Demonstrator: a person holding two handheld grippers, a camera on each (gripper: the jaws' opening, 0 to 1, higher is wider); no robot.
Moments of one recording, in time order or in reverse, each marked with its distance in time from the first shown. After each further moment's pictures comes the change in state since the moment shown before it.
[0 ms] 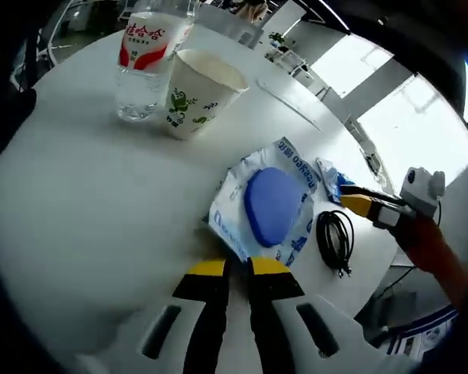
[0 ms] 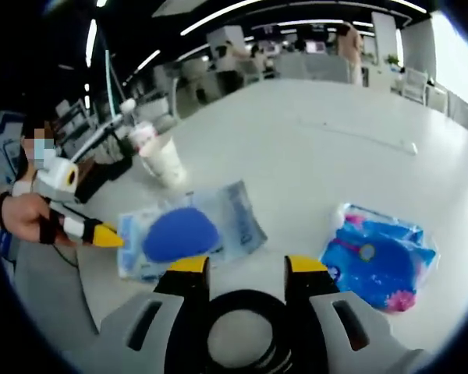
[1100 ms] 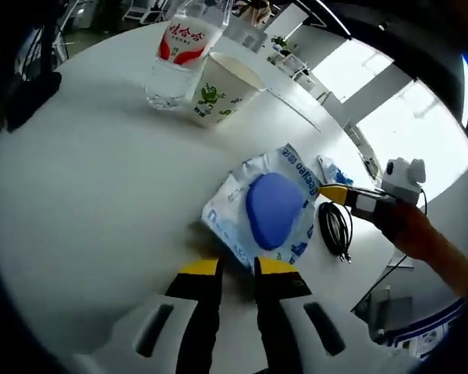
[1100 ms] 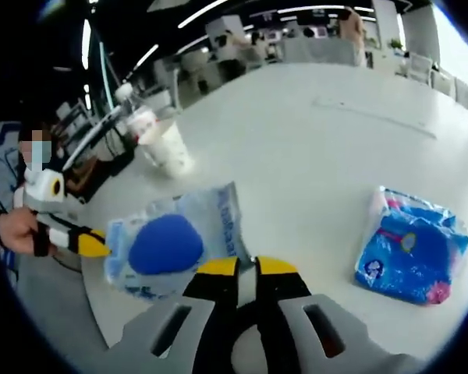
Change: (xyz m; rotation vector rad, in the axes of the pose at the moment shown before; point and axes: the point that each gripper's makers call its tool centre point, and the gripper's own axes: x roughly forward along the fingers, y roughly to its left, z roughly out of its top) left arm -0.025 0.017 -0.024 -0.040 -0.027 -0.009; right arm 0.024 0.018 -0.016 0.047 0.053 0.043
